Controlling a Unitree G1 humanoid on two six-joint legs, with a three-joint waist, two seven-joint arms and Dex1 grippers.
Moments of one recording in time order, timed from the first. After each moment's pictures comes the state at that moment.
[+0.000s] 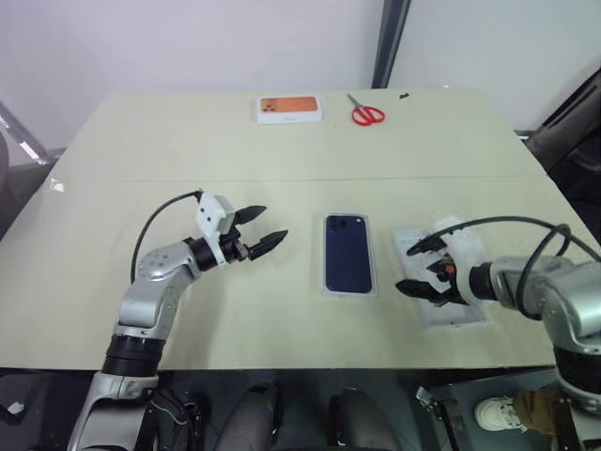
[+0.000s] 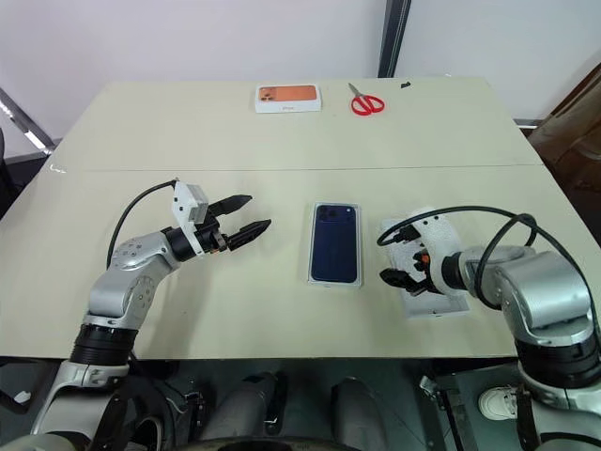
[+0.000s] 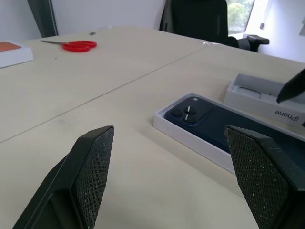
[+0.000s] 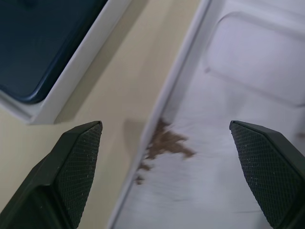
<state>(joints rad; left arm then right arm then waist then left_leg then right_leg) -0.38 0.40 0.01 0.02 -0.40 0.25 -0.84 -0.37 -0.76 -0.12 -0.52 0.51 1.61 0.50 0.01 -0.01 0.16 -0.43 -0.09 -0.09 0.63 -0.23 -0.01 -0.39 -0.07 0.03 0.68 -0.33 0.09</state>
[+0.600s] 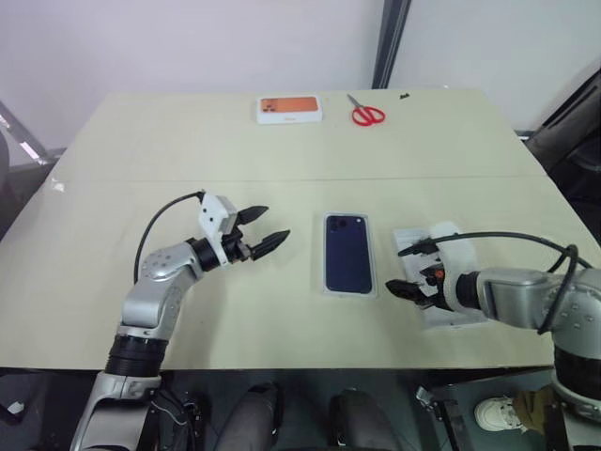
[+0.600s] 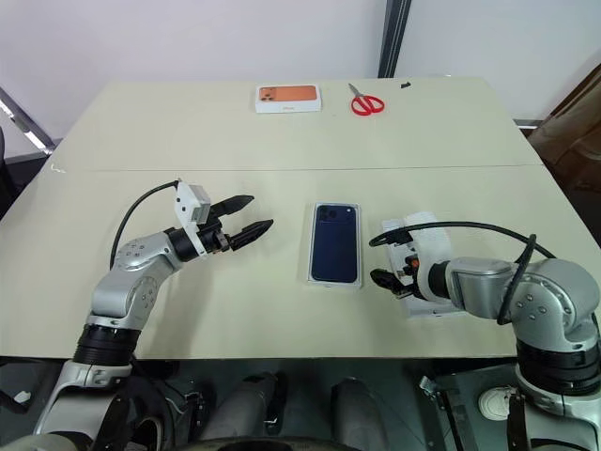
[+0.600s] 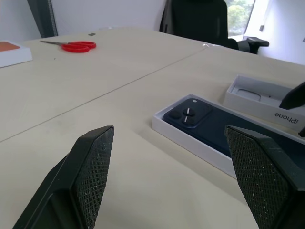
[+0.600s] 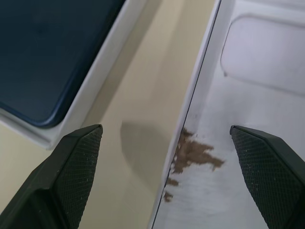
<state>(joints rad) -0.38 0.39 0.00 0.03 -0.40 0.25 -0.83 -0.34 -0.71 -0.23 -0.47 1.14 1.61 -0.17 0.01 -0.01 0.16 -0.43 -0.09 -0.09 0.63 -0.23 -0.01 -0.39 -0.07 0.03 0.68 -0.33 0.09</state>
